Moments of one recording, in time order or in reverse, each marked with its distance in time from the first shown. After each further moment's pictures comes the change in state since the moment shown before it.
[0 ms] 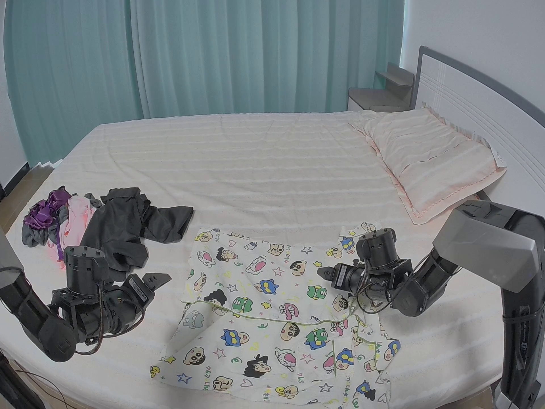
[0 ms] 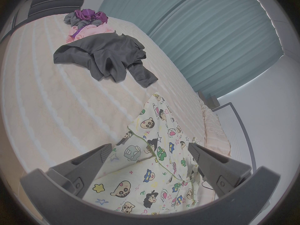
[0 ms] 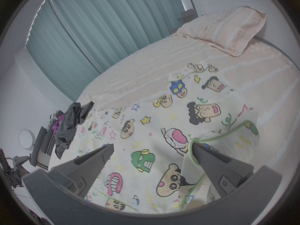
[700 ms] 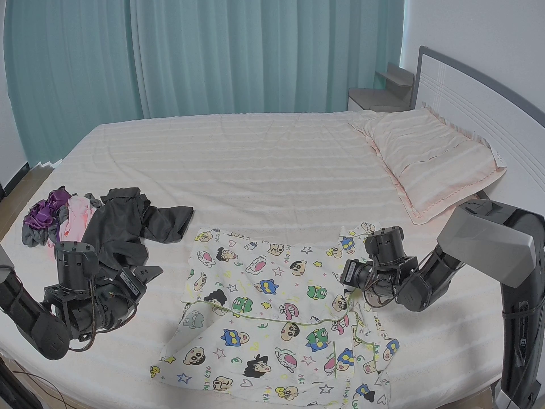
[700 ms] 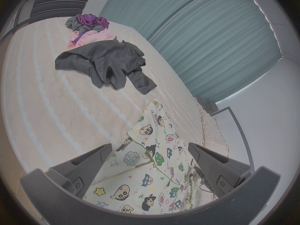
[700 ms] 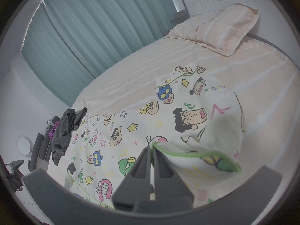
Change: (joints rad) left arm 0.033 -0.044 -0.001 0.007 0.000 0.009; right arm -0.052 0.016 -0.008 -0.002 0.000 0.011
